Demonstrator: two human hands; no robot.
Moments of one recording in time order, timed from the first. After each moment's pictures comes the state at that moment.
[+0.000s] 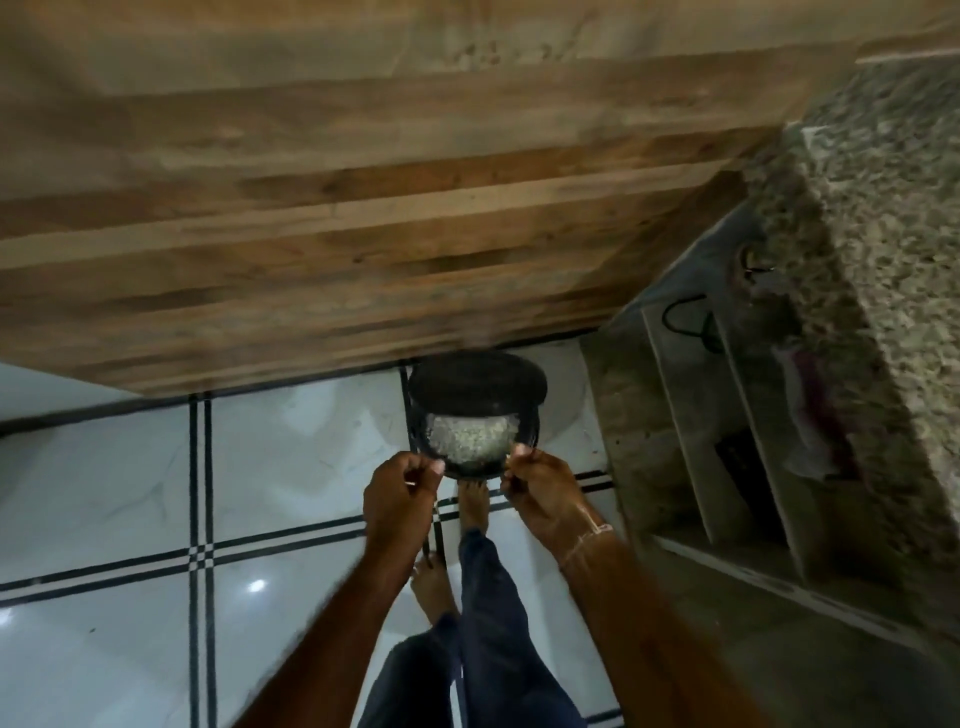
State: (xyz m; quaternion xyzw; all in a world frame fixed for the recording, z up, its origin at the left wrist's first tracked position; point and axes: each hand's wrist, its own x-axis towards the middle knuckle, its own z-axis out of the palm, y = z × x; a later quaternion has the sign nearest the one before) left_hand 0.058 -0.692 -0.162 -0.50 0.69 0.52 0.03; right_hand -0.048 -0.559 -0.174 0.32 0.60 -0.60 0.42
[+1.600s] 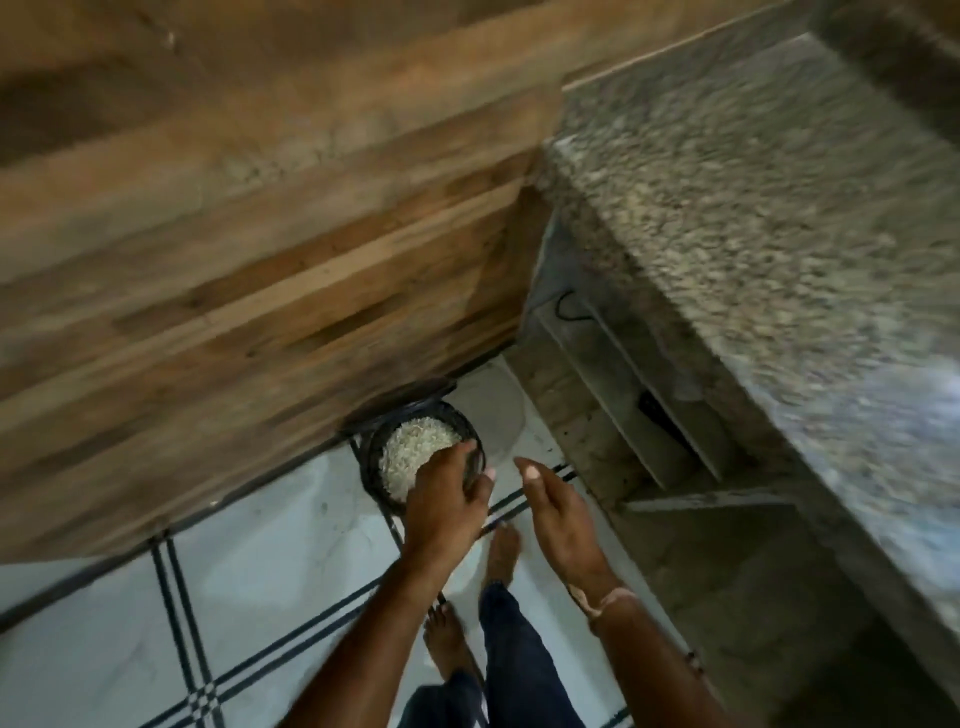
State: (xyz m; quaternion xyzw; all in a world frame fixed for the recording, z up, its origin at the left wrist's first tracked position) left_hand 0.006 -0.592 -0.084 -0.19 0.88 0.41 0.15; right_hand 0.002 -0.444 -0.064 0.12 0.79 -0.55 0.25
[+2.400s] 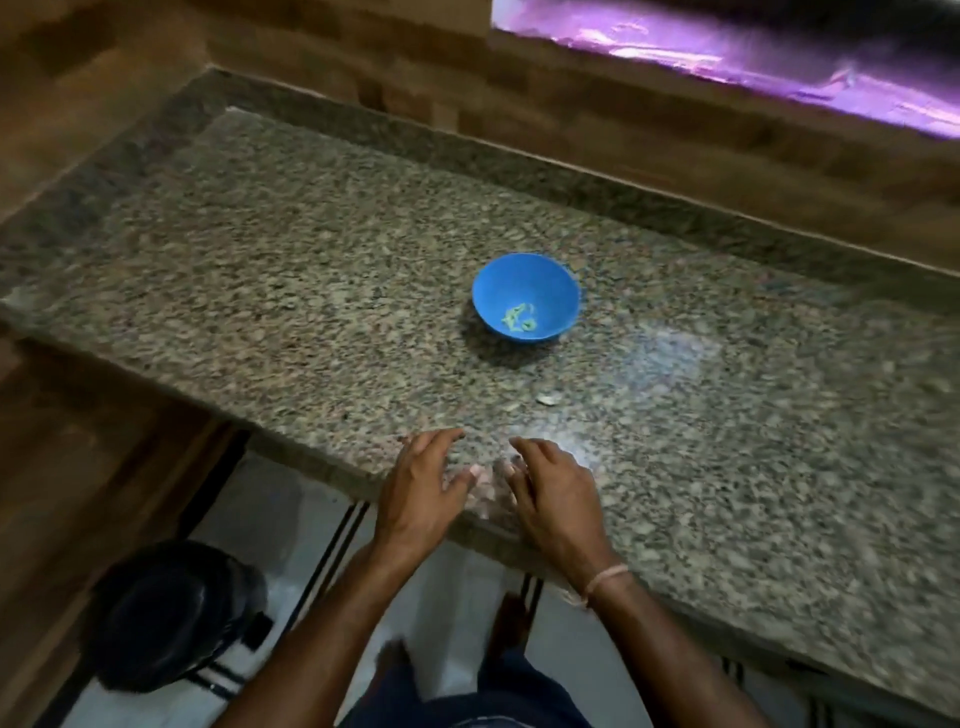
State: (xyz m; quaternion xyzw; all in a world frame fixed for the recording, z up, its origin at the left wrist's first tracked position) left_hand 0.047 -0.108 0.015 0.21 0.90 0.33 0.18; right_hand 0.143 0.050 0.005 0.21 0.94 -0.26 -0.01
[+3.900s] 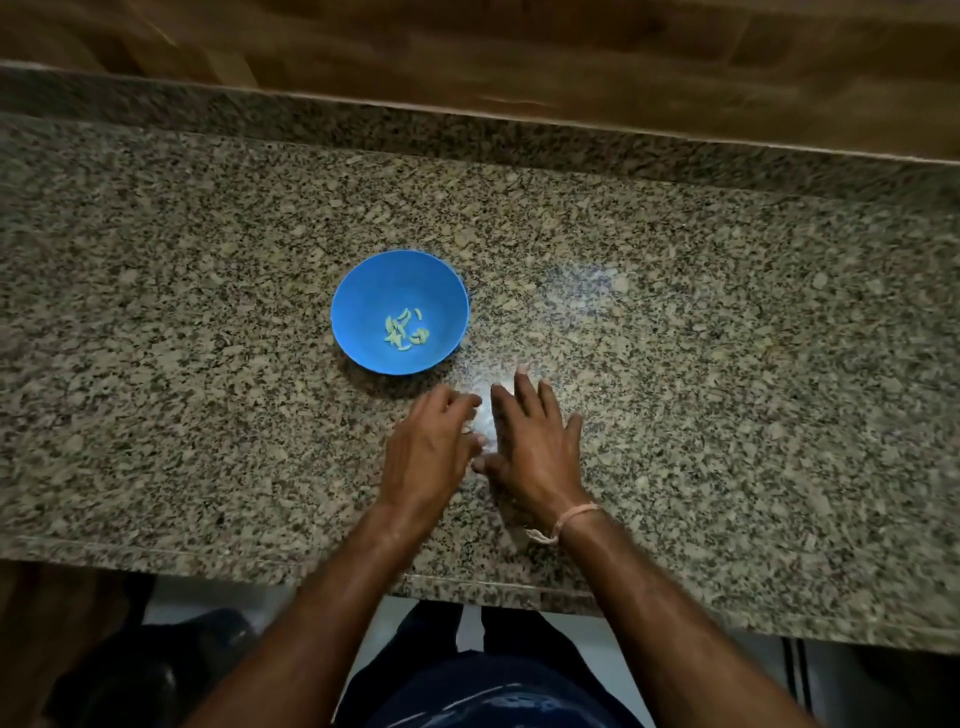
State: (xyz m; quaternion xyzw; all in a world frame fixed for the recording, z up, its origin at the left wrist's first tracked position) left_hand -0.012 0.050 -0.008 0.45 0.85 0.25 0.09; right_hand 0.090 0.163 -0.009 0.35 0.88 -0.29 0.10
